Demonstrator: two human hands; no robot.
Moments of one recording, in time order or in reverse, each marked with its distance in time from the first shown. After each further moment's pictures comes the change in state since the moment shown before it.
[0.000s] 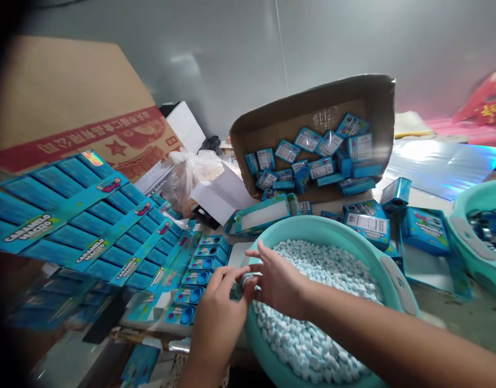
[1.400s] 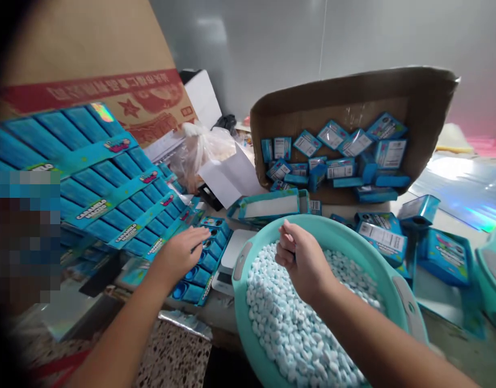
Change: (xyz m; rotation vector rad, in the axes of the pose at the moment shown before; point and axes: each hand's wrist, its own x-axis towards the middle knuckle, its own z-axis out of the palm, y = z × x) left_hand 0.059 -0.136 -0.033 0.270 0.037 0.374; right_hand -0.005 -0.035 -0.002 -0.099 0.240 -0.388
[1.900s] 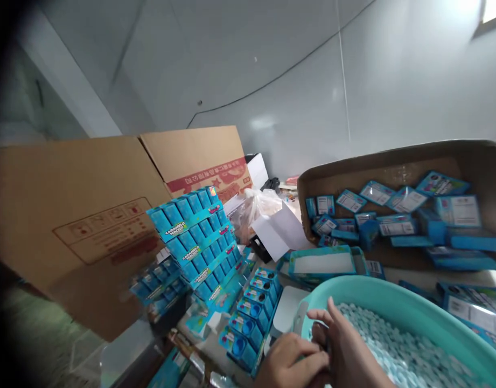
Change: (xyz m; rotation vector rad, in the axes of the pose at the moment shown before) left_hand -0.032 0.137 0.044 -0.297 0.298 0.276; right_hand -0.006 0.063 -0.002 -0.212 -0.096 0.217
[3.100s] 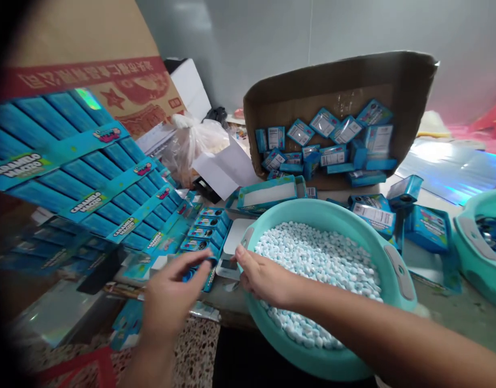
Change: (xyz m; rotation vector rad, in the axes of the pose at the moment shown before) left_hand 0.001 -0.016 -0.086 -0.045 0.031 -0.786; right_hand -0.021 -0.002 0.014 -0.583 -0.286 0.062
